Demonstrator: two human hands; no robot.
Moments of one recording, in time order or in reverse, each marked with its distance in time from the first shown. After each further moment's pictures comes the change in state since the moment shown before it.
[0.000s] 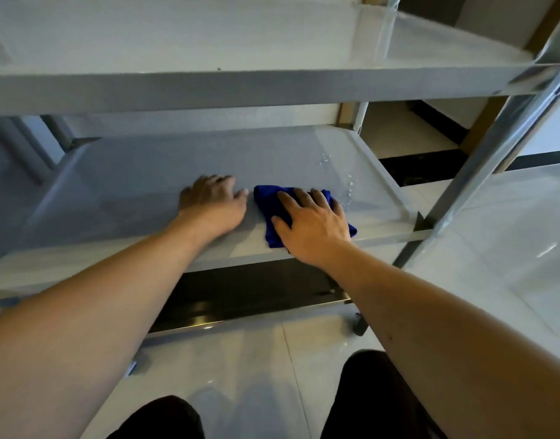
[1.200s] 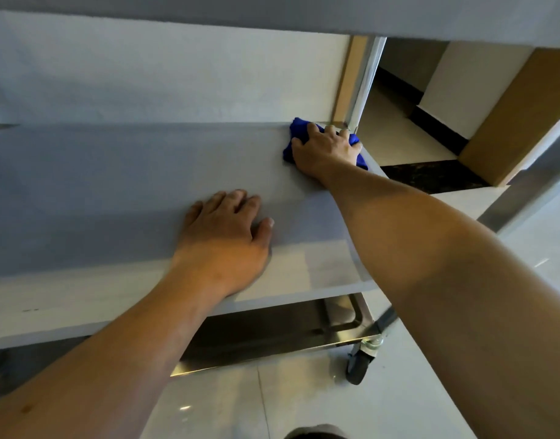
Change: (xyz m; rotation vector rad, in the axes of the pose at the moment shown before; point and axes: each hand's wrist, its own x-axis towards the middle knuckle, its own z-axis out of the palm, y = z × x) left_hand 0.018 0.057 0.066 -0.034 0.047 0.200; right_hand 0.209 0.110 0.012 -0.036 0.039 0.377
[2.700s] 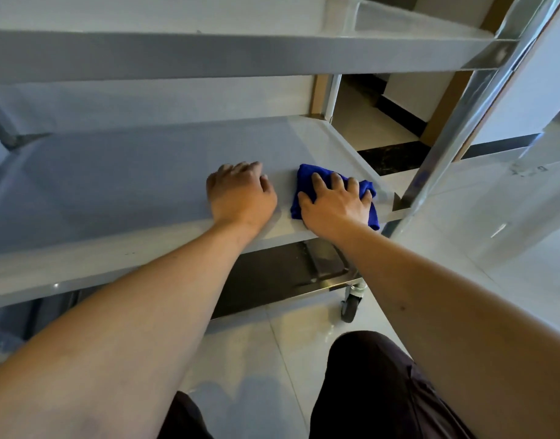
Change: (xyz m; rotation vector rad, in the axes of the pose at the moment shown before) left_hand -0.024 0.007 -0.035 -0.126 0.334 0.031; right_hand -0.221 0.013 -0.030 -0.032 -0.020 0.052
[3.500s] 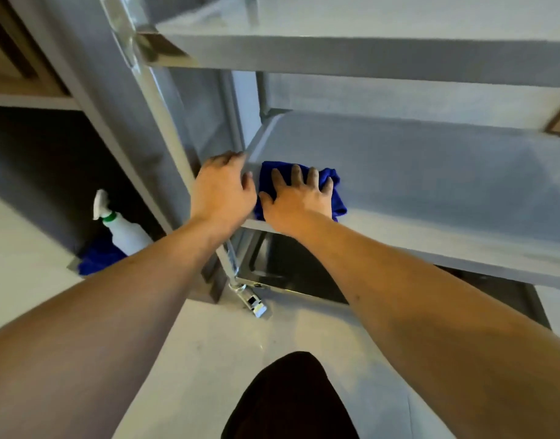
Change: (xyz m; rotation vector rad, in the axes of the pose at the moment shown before) left_hand -0.120 -0.245 -0.184 0.189 0.166 -0.400; right_hand -0.104 -0.339 0.034 0.057 -0.127 -0.723
